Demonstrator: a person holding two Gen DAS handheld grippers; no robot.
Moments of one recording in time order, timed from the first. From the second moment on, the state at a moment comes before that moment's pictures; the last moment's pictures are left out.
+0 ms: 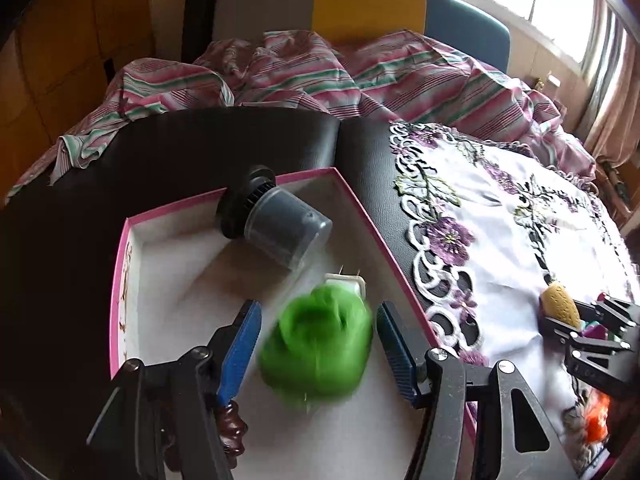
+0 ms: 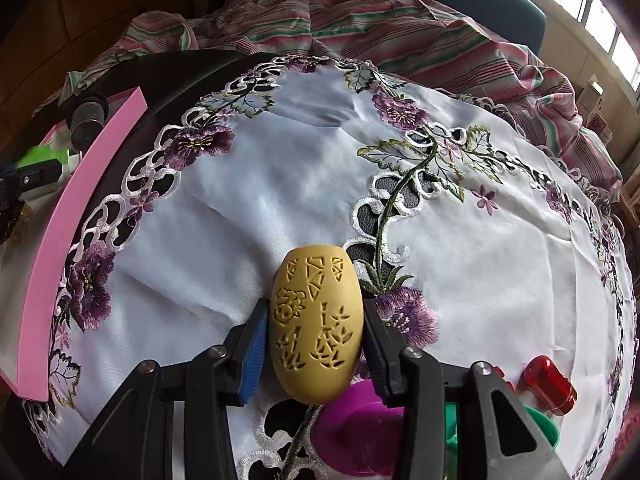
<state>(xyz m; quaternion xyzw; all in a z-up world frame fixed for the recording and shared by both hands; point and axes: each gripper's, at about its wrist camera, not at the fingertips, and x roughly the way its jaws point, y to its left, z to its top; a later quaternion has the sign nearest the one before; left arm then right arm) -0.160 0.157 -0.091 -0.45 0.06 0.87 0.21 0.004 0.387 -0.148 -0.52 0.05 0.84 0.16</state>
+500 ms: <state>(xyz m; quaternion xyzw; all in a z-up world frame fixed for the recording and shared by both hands) -0.152 0.173 -0.097 -0.44 0.10 0.87 0.21 0.005 0.388 -0.146 -0.52 0.05 0.84 0.15</state>
